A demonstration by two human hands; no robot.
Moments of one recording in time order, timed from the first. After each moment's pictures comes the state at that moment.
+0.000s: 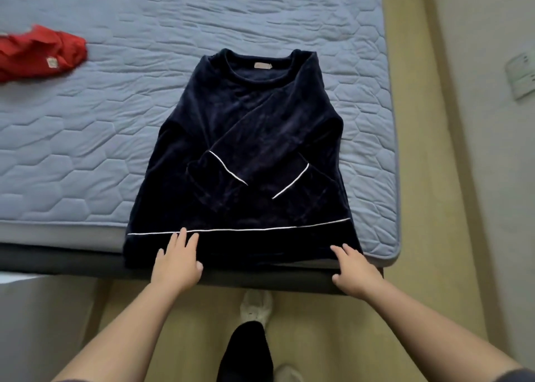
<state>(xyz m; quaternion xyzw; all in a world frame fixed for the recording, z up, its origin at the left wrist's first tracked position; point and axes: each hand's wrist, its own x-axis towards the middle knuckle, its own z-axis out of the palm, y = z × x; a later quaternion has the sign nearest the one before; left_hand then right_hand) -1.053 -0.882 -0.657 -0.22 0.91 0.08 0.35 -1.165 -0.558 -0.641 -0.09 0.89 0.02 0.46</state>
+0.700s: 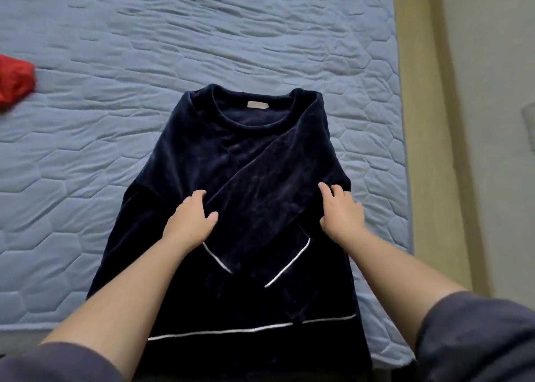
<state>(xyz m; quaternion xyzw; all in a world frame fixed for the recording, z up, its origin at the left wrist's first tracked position) -1.324 -0.943 -0.675 -0.31 0.87 0.30 0.22 -1.439 -0.676 -0.674 -0.13 0.96 0.07 0.24</state>
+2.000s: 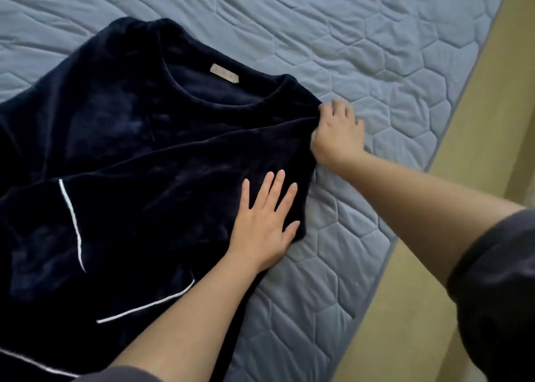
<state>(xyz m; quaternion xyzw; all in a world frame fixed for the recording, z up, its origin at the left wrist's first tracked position) -1.514 -0.675 -0.782 -0.19 0.97 0.11 0.12 -1.726 -0.669 -0.756 -0.35 0.92 0.02 0.15</state>
